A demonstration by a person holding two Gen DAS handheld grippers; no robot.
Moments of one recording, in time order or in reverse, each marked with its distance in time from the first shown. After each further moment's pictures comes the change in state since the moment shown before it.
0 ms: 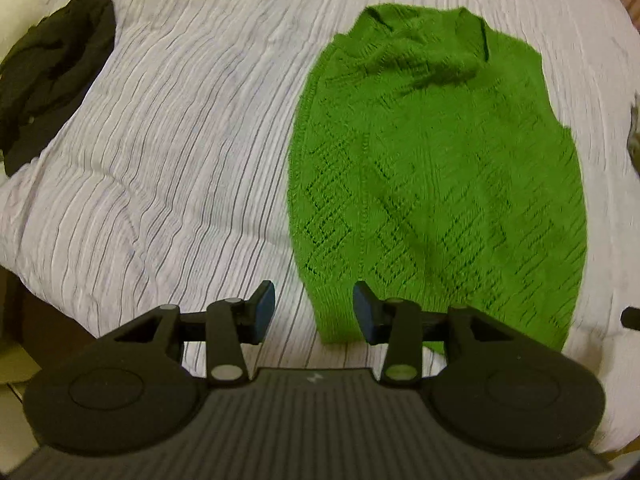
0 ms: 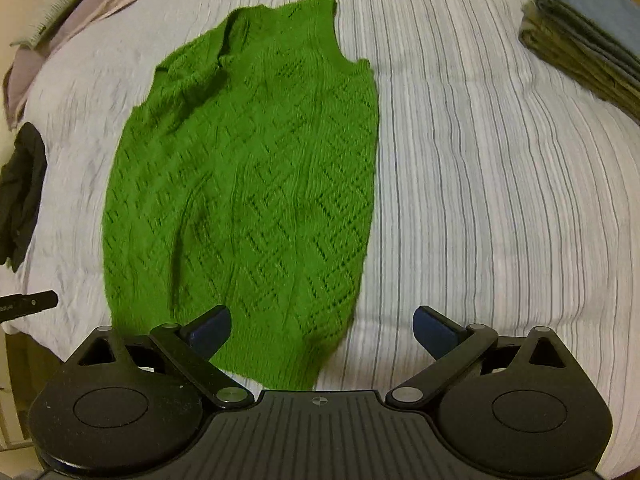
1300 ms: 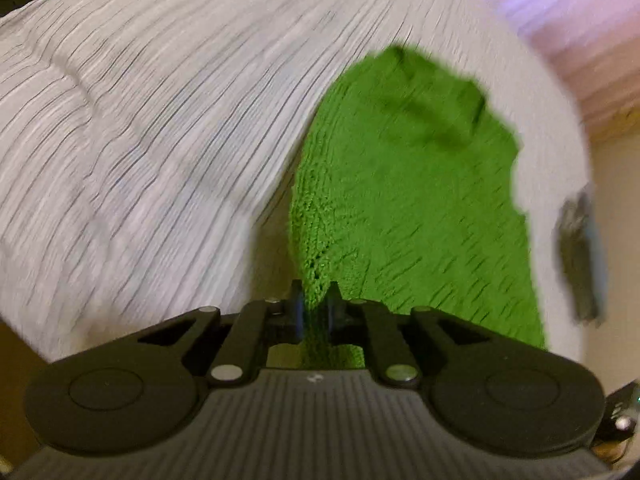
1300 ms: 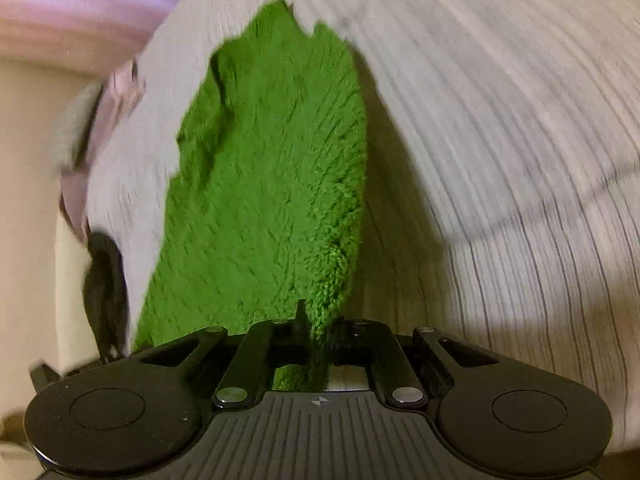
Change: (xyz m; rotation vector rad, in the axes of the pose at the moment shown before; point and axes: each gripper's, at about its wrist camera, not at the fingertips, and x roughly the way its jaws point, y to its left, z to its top) left arm 0.072 0.111 -0.043 -0.264 -0.013 -0.351; right arm 0.032 -0.052 -0.062 0.313 -0.040 0.342
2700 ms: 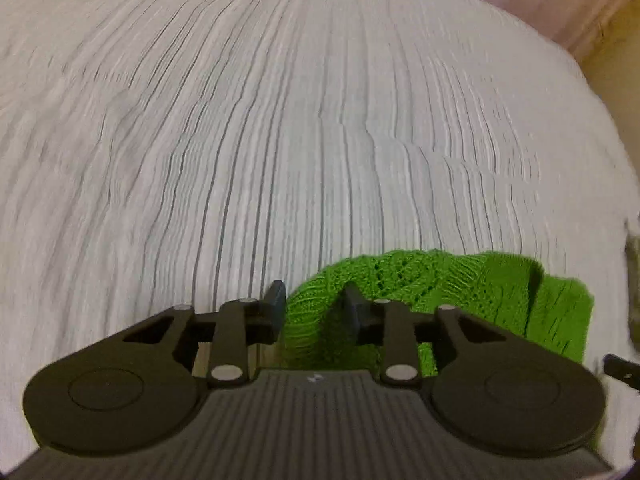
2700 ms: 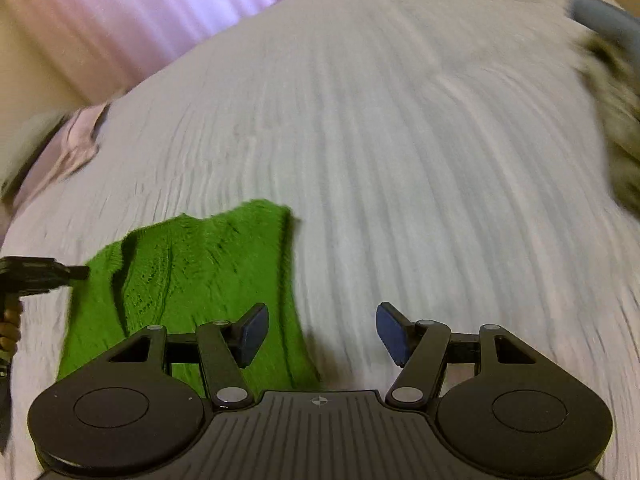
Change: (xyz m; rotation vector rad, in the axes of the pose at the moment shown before) left arm 0.198 -0.146 0.348 0.339 -0.112 -0.054; right arm 0.122 0.069 0.284 -0.326 -0.354 -0.203
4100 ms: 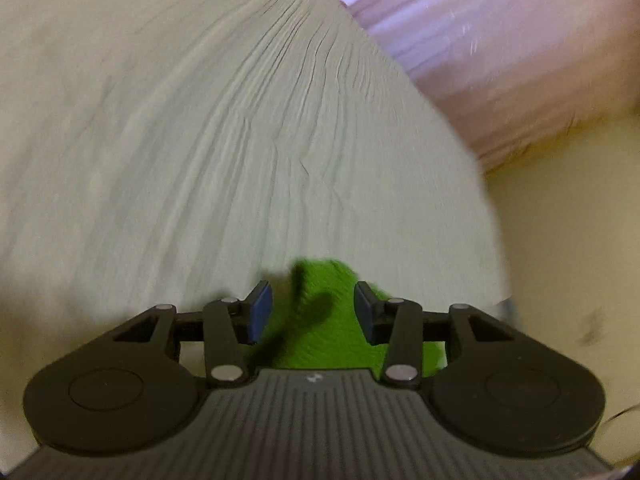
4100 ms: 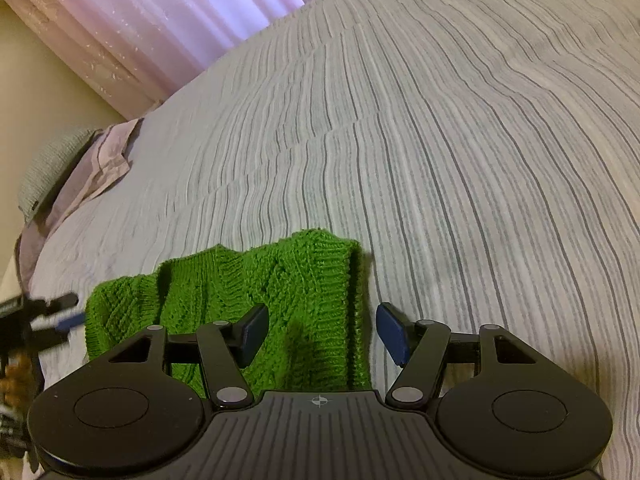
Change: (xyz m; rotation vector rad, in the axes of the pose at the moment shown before) left arm -0.030 0.049 -0.053 -0.317 -0.089 -0.495; right arm 0.061 -0.003 0.015 0.069 -0.007 0.171
